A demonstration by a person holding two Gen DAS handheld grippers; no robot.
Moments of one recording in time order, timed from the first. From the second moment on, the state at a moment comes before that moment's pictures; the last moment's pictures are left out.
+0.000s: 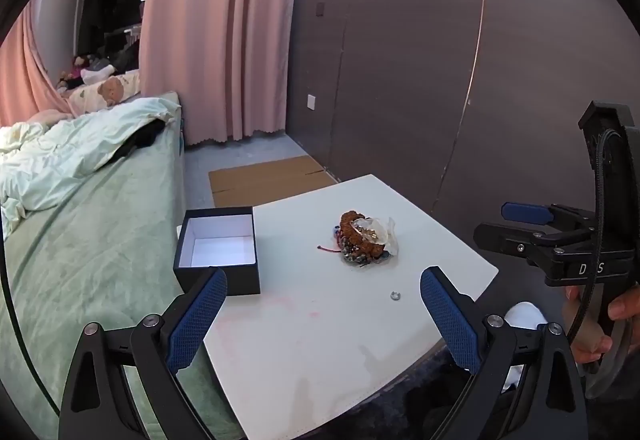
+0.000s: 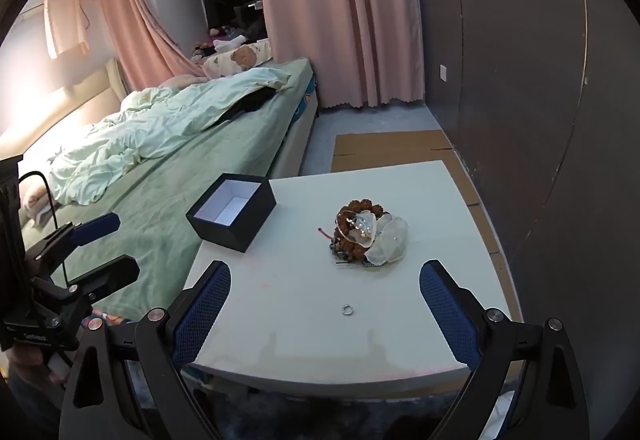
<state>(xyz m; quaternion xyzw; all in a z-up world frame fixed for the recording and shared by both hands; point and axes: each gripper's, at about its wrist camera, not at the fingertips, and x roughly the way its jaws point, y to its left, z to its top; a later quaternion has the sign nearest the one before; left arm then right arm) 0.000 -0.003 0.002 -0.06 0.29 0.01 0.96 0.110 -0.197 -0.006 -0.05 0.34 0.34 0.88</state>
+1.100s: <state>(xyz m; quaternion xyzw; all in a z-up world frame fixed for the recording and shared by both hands) -0.002 -0.006 0.001 -0.05 0.27 0.00 0.96 0.110 -0.196 -0.008 -0.06 0.33 0.33 0.88</state>
